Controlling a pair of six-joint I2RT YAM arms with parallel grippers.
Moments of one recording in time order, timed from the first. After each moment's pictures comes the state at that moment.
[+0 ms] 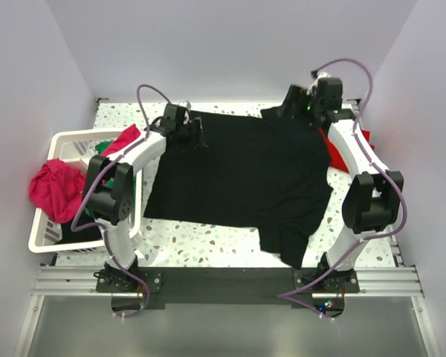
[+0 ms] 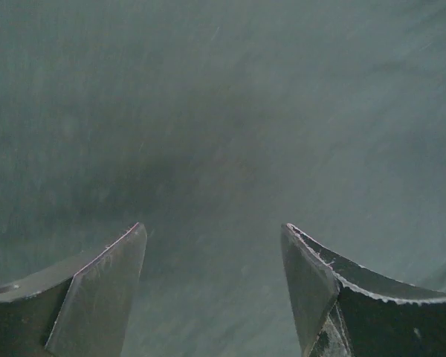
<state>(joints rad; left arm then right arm) -0.32 1.91 1.44 -0.33 0.12 -0.49 0.07 1.78 1.62 -0.37 -0.18 0.35</state>
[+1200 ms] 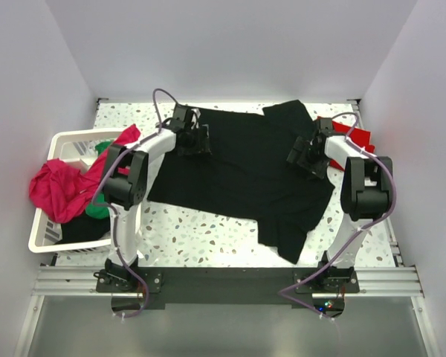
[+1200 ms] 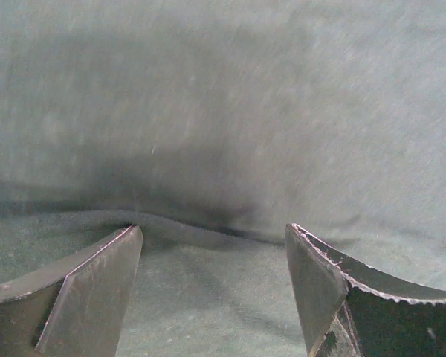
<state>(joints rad) -0.32 2.12 1.54 -0.39 0.14 -0.41 0.01 1.90 1.28 -0.61 -0.09 0.50</state>
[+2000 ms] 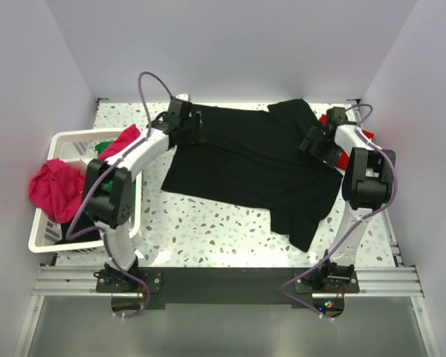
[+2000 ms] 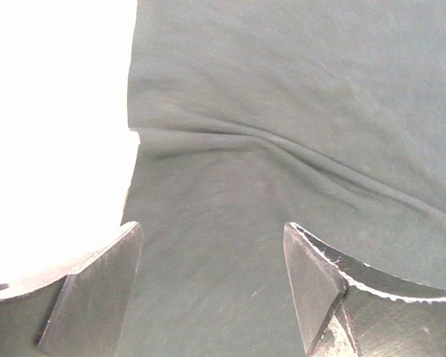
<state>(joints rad) -0.37 1.95 1.54 -0.40 -0.13 -0.39 -0.10 2.05 1.52 -0.69 -0.04 0.49</state>
